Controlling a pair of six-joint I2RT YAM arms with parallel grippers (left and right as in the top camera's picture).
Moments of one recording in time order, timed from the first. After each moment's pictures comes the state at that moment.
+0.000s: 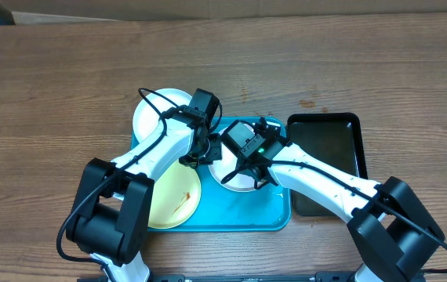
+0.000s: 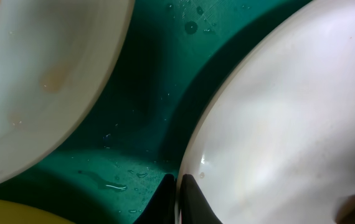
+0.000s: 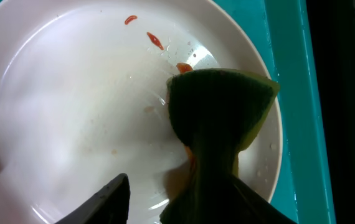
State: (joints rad) left arm -0.40 1.86 1.17 -0.75 0.10 -0.47; right arm 0.77 1.80 1.17 -0.73 0.23 0.99
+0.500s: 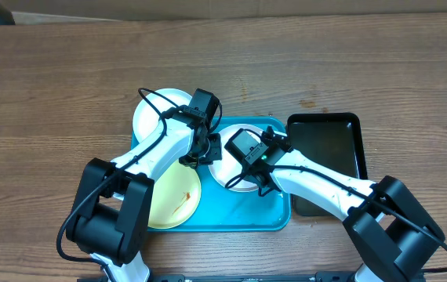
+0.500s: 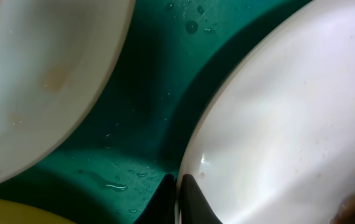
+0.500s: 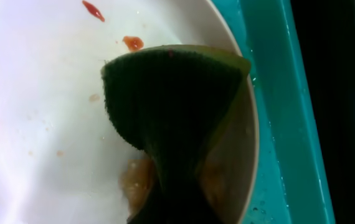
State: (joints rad) left arm -0.40 1.86 1.17 -0.75 0.10 -0.47; right arm 0.77 1.80 1.07 -0.68 0.23 1.06
